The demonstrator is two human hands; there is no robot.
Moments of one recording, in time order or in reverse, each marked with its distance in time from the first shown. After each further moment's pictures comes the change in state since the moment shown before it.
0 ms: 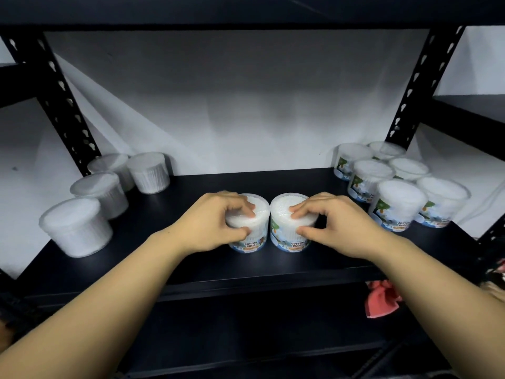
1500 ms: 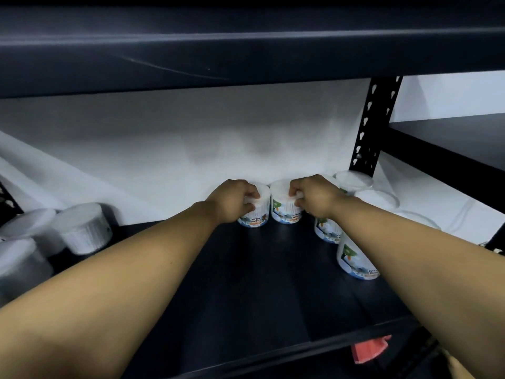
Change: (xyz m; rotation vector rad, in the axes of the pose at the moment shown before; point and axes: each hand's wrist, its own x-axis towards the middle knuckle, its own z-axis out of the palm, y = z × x) left_hand 0.236 -0.016 0.058 0.241 -0.103 -0.045; right_hand 0.130 0.158 -0.064 -0.309 -0.087 0.341
